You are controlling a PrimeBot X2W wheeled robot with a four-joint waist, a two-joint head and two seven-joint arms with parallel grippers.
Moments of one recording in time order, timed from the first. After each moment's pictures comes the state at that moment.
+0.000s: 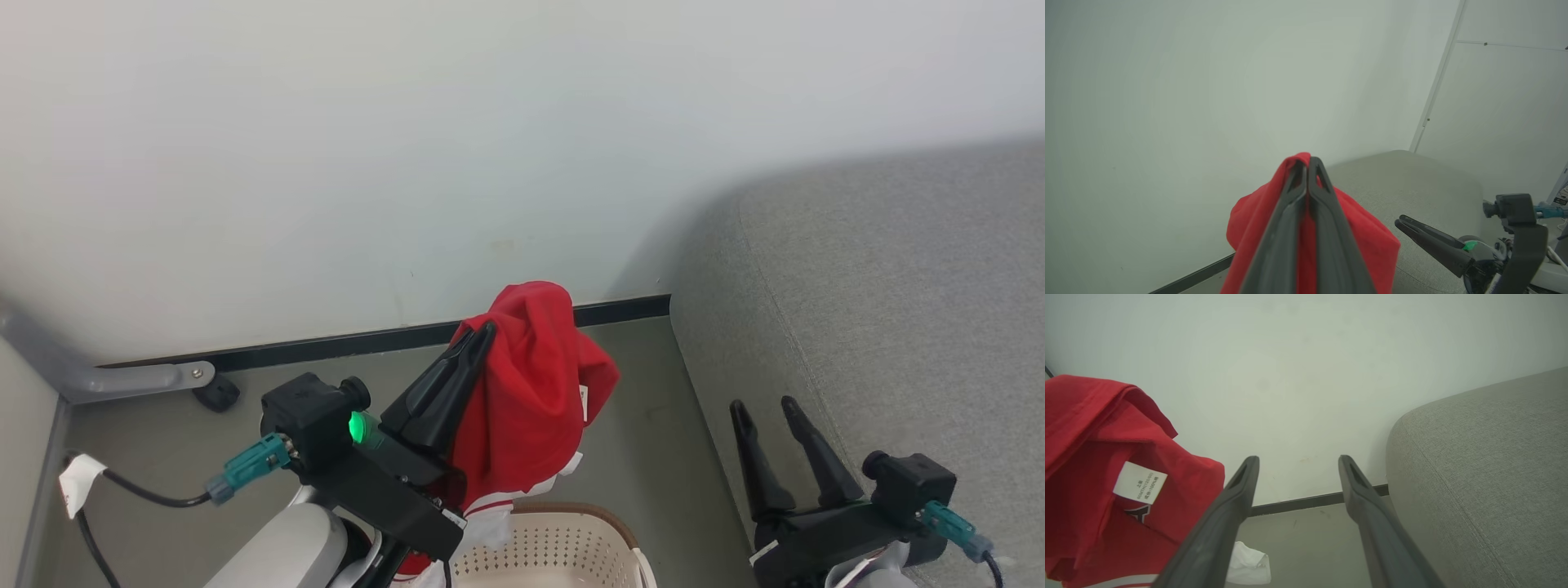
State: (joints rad) left arm -0.49 0.29 -0.68 0.15 -0.78 -0.12 -0.24; right arm -0.28 -0.13 0.28 0.40 0.48 0.12 -0.26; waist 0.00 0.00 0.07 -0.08
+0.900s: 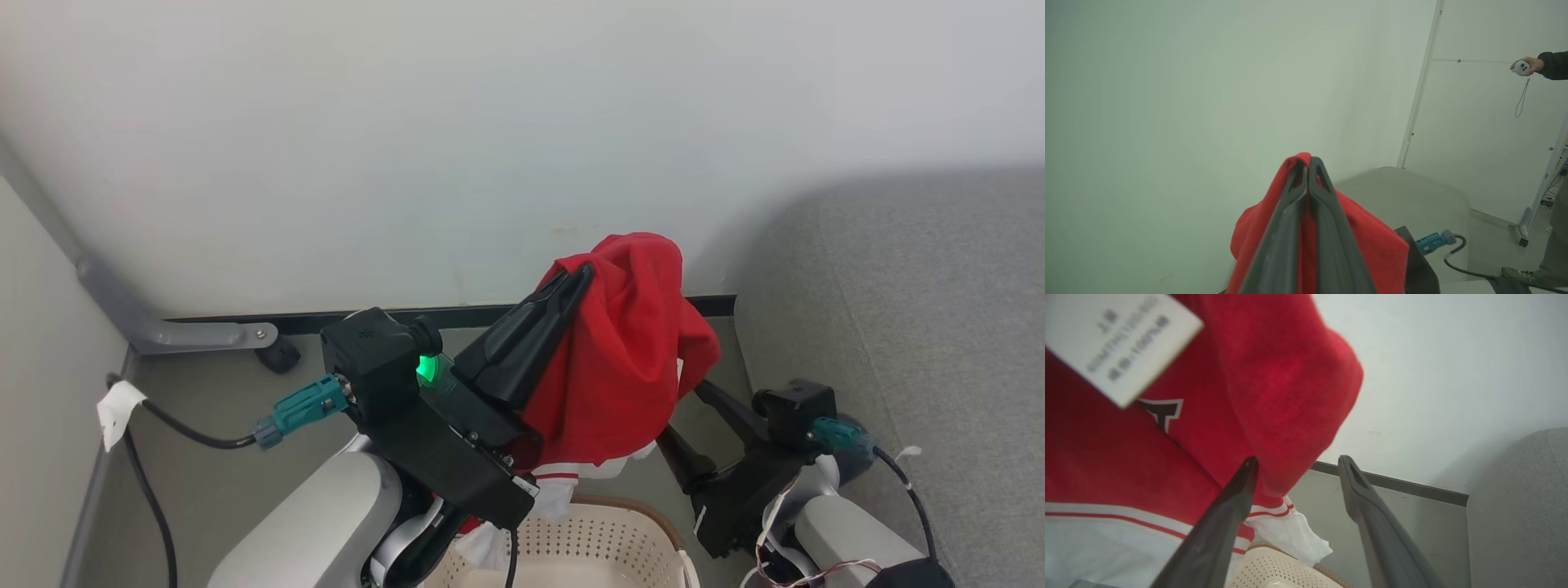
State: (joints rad) left arm -0.61 0.22 -0.71 0.03 -0.79 -0.11 -0.14; right arm -0.54 -0.22 0.70 0.56 0.58 0.12 -0.17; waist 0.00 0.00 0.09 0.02
